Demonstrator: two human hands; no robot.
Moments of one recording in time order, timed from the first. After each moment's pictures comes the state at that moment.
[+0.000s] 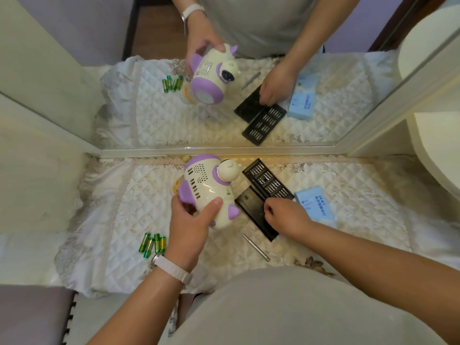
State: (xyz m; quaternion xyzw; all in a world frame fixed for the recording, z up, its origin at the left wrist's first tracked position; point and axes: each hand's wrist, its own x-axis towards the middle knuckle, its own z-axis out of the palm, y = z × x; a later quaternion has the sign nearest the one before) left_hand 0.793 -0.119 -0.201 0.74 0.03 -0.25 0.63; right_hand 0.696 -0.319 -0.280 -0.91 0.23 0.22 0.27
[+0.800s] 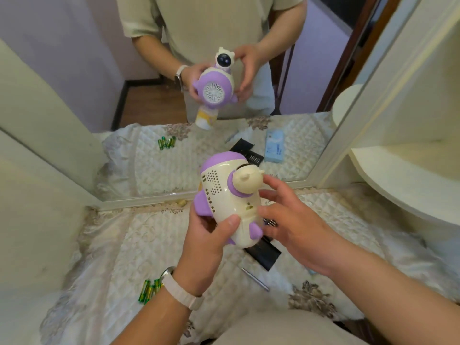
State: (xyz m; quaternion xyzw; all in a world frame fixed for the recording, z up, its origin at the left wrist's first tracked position) left_hand 0.788 -0.131 -0.124 0.57 -0.17 -0.31 0.74; right_hand 0.683 -0.264 -0.064 -0.56 0.27 -0.08 0.77
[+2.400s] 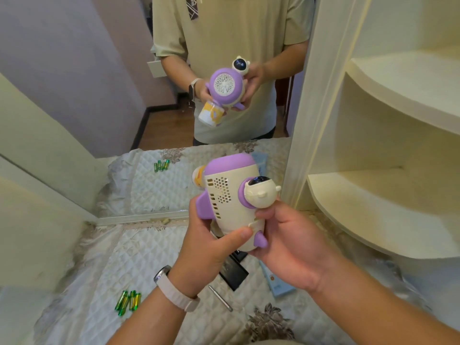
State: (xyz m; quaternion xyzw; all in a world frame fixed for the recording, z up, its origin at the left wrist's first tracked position) left_hand 0.705 -0.222 -0.053 0.67 -0.26 -0.21 0.66; right_hand 0.615 -0.352 -0.028 -0.32 0.12 -0.02 0.94
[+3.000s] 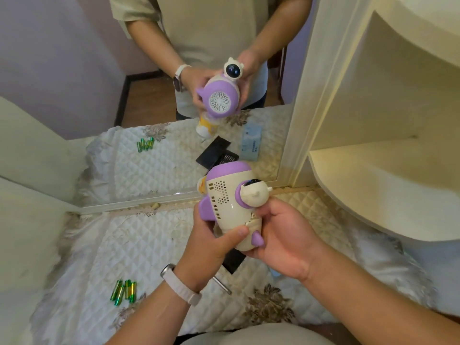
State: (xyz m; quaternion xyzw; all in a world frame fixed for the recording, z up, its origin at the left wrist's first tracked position) left_hand 0.727 -0.234 -0.126 0.67 -0.19 -0.34 0.63; right_hand 0.631 -0.367 -0.076 -0.23 0.25 0.06 0.94
